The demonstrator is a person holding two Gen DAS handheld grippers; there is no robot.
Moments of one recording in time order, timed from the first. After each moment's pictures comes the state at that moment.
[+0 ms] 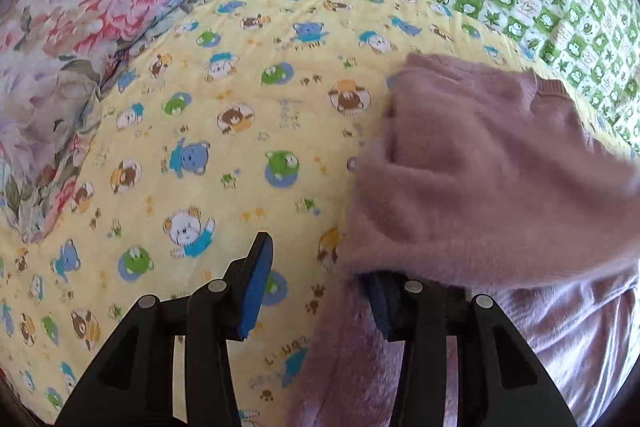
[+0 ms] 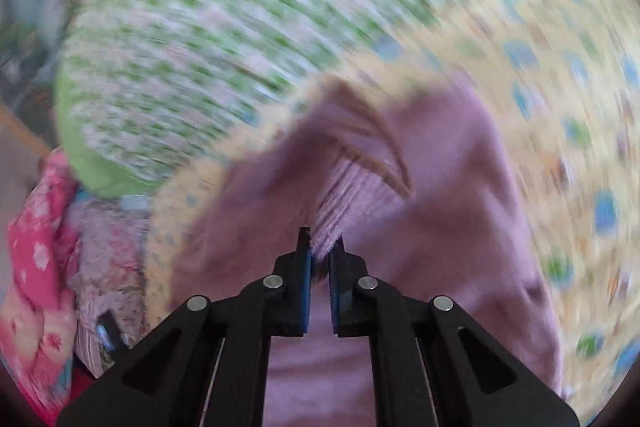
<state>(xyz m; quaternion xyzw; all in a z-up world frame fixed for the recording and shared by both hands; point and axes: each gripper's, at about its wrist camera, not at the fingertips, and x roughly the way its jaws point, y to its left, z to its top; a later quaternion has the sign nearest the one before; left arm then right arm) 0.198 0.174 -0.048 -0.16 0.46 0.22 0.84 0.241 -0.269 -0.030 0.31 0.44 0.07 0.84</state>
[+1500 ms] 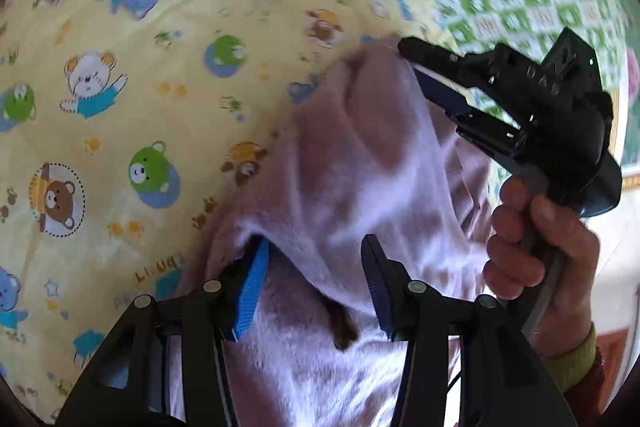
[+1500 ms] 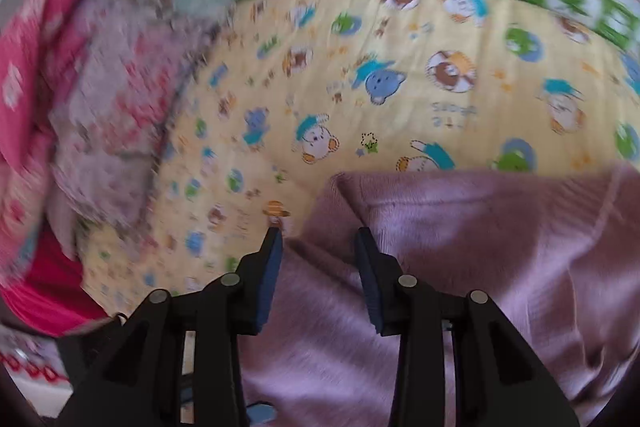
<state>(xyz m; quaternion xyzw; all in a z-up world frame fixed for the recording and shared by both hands) 0.182 0.188 -0.086 -0.49 0.45 0.08 0.74 0.412 0.056 -0.049 0.04 0.57 0.36 0.74</state>
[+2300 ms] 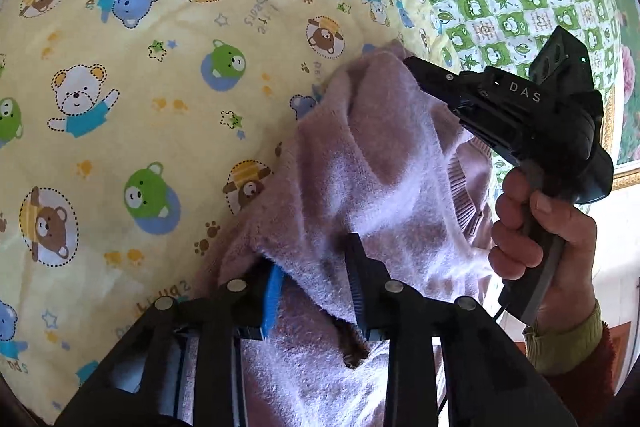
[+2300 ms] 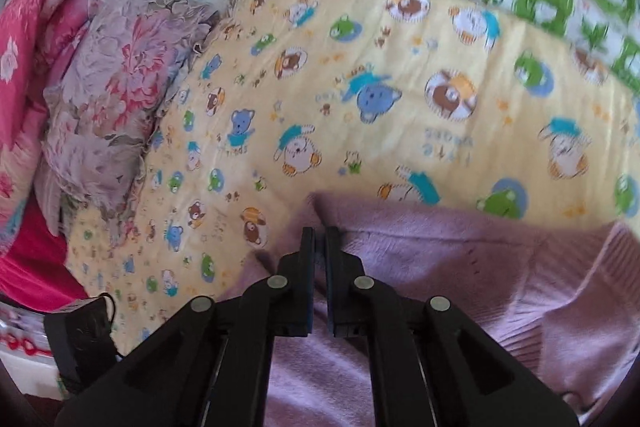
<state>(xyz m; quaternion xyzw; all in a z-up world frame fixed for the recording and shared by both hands) 0.182 0.190 -0.095 -0.48 0.44 0.07 0.76 0.428 0.054 -0.047 0.01 0.56 0.37 0.74</state>
